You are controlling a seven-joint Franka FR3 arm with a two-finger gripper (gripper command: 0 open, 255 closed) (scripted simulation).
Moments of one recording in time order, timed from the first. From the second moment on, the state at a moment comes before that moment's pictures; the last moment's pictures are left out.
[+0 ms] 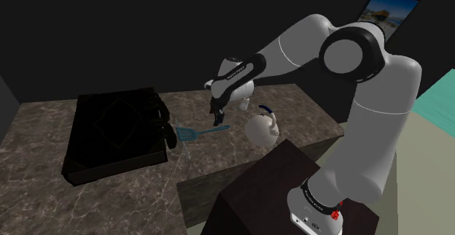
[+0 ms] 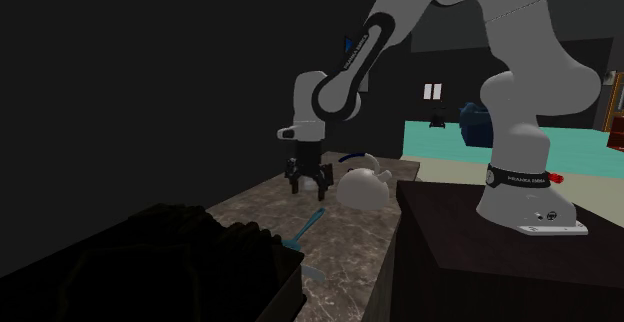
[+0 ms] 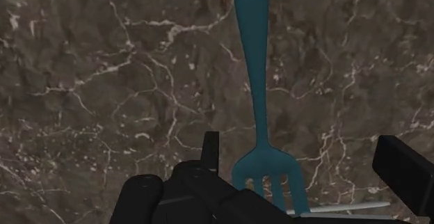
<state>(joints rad) 0.21 0.38 -0.12 -2.23 0.26 2.62 -1.25</state>
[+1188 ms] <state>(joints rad) 0.17 0.65 -0.04 -2.08 0.29 2.72 -1.39</state>
